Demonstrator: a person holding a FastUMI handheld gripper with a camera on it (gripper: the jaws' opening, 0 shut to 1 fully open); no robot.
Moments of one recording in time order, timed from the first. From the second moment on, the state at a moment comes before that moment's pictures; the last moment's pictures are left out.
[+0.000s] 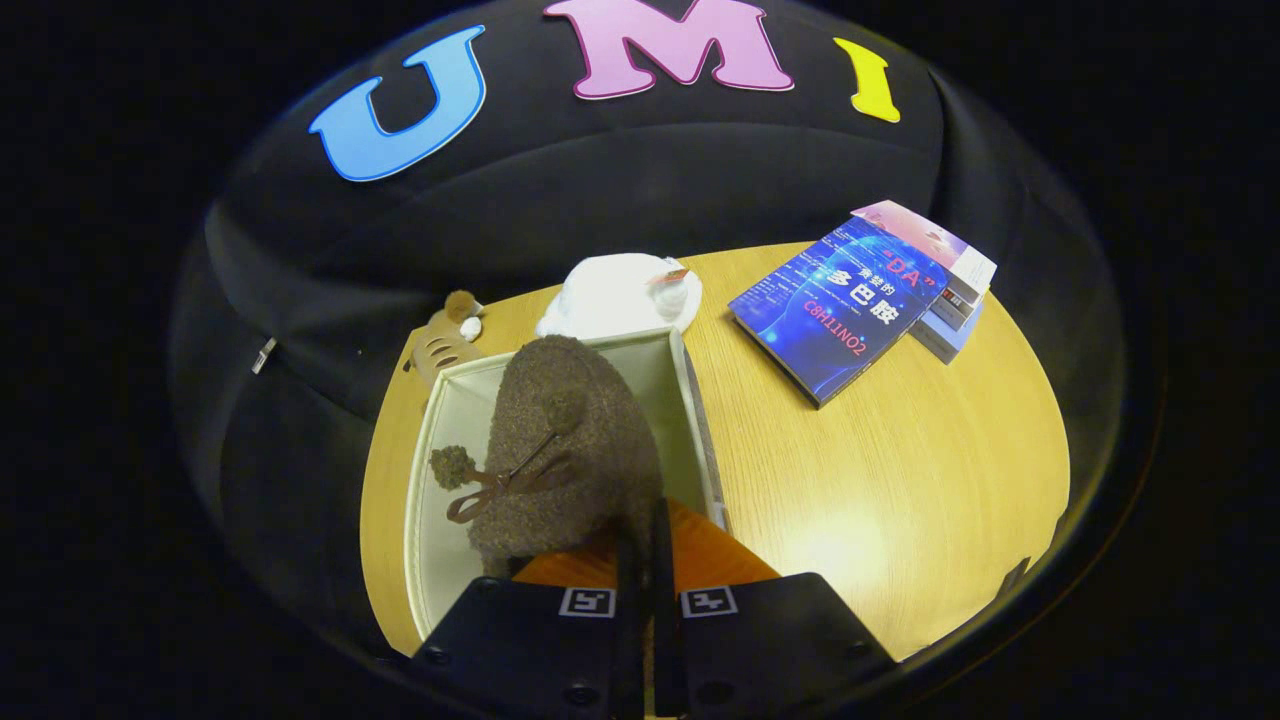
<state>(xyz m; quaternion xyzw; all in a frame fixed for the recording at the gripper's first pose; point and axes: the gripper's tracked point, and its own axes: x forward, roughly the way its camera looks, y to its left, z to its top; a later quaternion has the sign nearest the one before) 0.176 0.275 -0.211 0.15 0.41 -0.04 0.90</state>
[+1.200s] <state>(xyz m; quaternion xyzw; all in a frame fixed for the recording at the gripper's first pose) 0.093 0.185 -0.022 0.10 0.17 0.05 0.98</state>
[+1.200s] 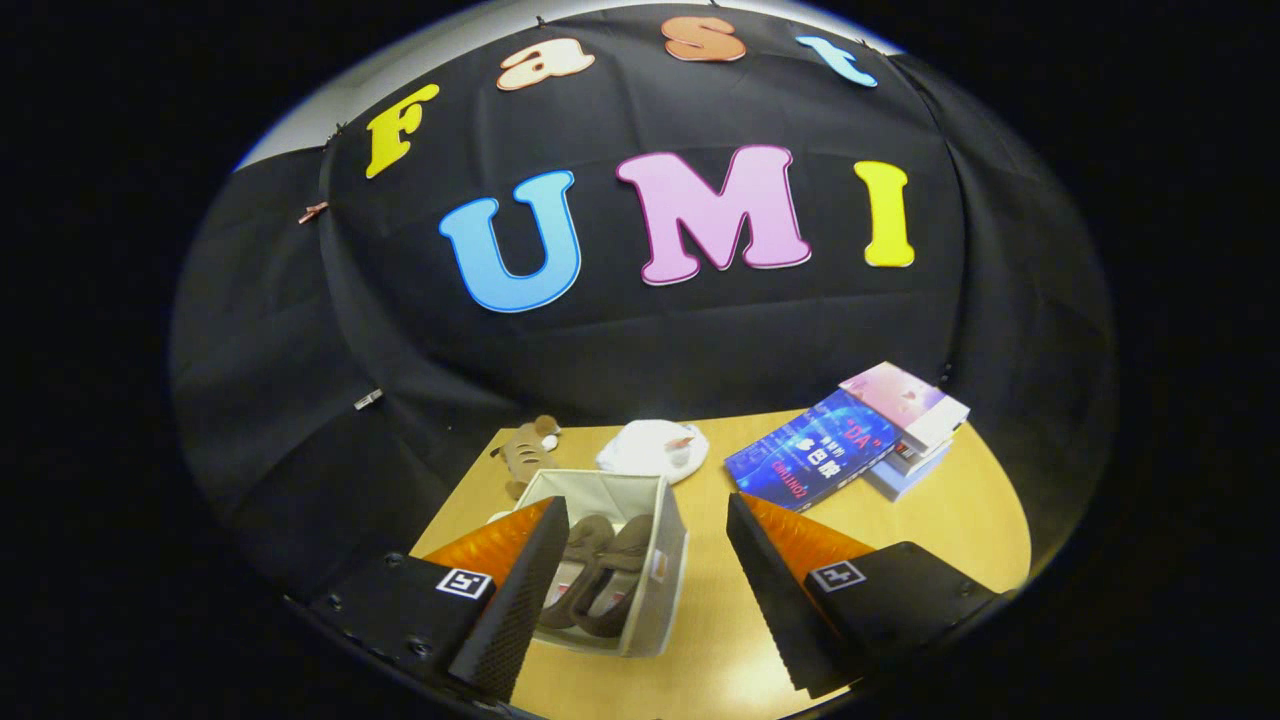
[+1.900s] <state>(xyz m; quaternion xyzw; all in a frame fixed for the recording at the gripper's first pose) 0.008 0.034 0.008 0.07 0.11 0.01 0.99</state>
